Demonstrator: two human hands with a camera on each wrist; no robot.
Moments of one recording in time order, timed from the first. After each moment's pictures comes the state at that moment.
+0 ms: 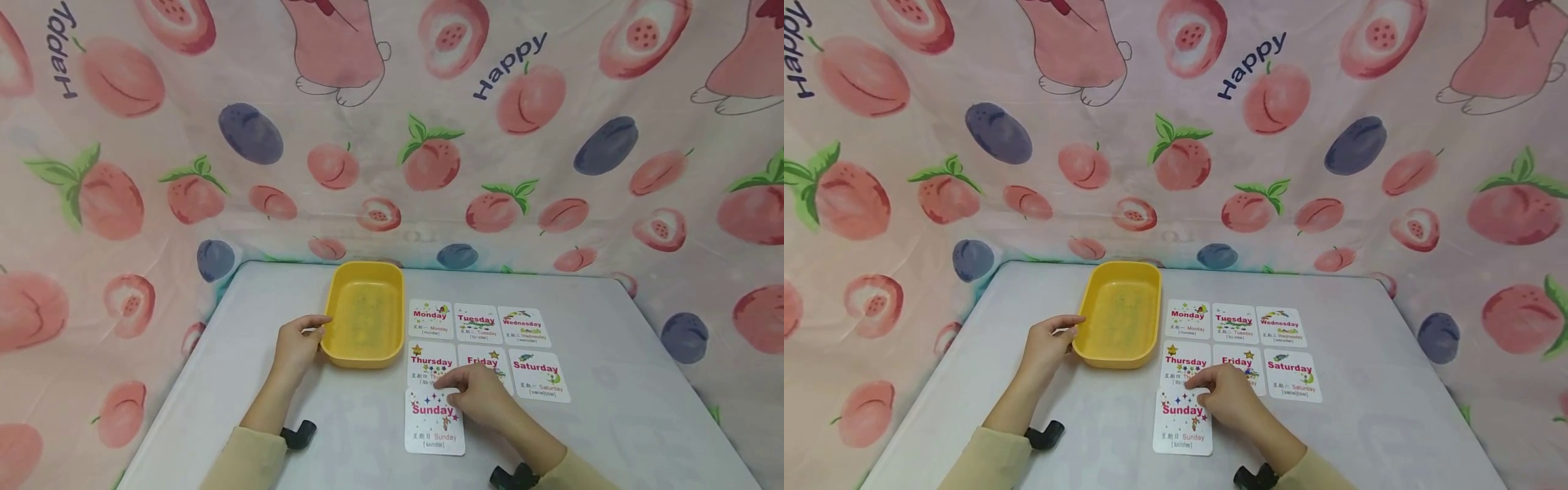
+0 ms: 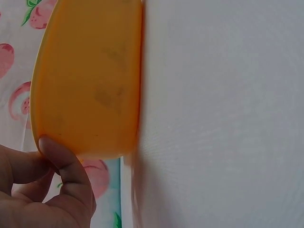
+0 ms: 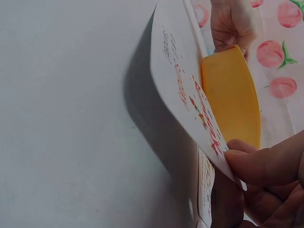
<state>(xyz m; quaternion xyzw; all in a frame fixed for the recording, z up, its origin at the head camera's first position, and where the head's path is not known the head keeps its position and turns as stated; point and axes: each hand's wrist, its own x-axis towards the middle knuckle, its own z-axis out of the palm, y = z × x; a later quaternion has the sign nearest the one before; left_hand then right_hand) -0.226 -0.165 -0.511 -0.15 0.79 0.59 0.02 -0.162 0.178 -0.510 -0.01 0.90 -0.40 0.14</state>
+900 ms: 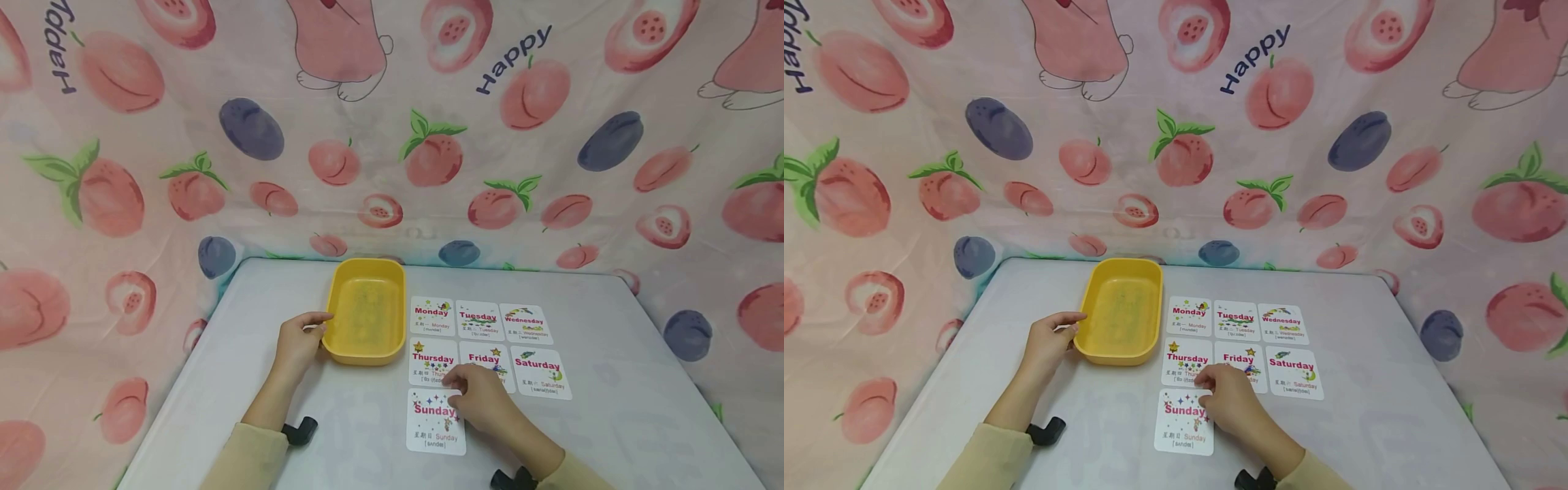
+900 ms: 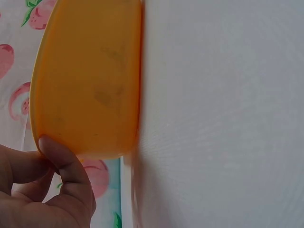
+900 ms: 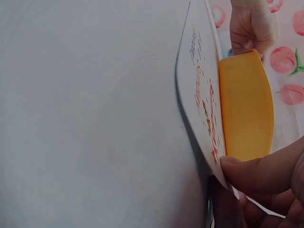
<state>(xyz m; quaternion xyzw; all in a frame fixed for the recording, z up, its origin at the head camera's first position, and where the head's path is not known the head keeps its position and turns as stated) -0.226 -0.165 -0.510 -0.16 0.79 0.59 0.02 -0.156 0.176 -0.521 -0.03 0.93 -0.35 0.10</state>
